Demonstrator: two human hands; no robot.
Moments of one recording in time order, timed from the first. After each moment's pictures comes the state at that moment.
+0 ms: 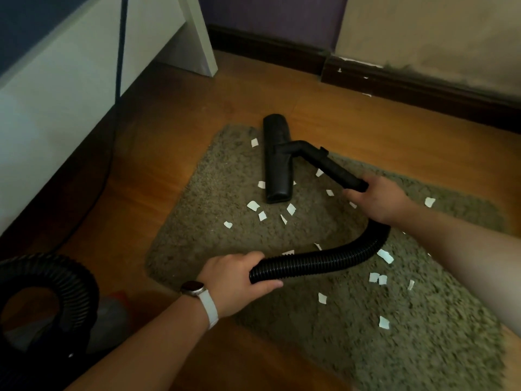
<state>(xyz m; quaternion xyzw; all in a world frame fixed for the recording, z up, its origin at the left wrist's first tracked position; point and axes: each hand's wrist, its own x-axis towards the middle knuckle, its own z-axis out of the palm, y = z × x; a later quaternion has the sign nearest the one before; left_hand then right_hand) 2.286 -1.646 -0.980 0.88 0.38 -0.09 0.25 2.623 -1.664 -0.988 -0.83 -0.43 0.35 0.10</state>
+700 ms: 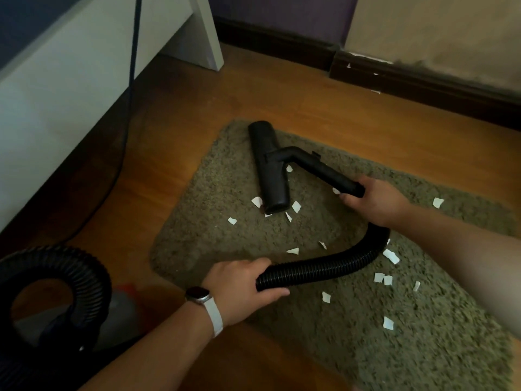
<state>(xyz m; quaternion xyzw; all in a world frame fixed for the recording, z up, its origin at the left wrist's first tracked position) 2.284 -1.658 -0.977 0.88 0.37 -0.11 0.27 2.615 -1.661 -1.000 -0.82 -0.47 0.33 0.07</state>
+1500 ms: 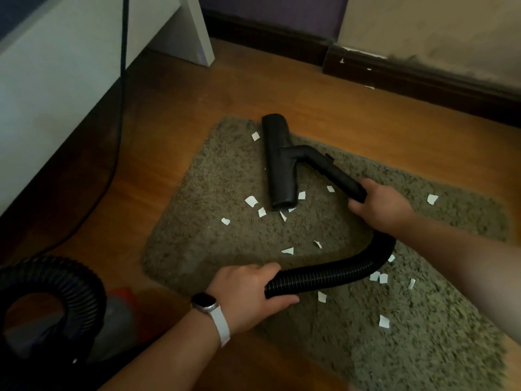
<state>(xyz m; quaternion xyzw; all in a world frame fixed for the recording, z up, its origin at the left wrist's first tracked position) 2.299 -1.670 -0.979 0.90 0.35 -0.11 0.23 2.628 -1.676 -1.021 -0.83 -0.48 0.29 0.03</state>
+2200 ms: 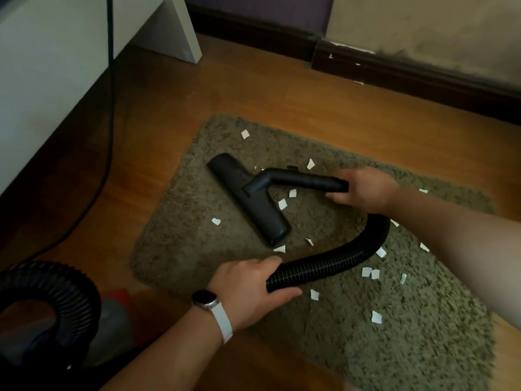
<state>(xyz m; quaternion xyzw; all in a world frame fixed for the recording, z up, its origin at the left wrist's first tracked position) 2.319 -1.668 -0.974 0.89 0.35 -0.11 0.26 2.639 -1.651 -1.009 -0.74 -0.63 0.23 -0.02</state>
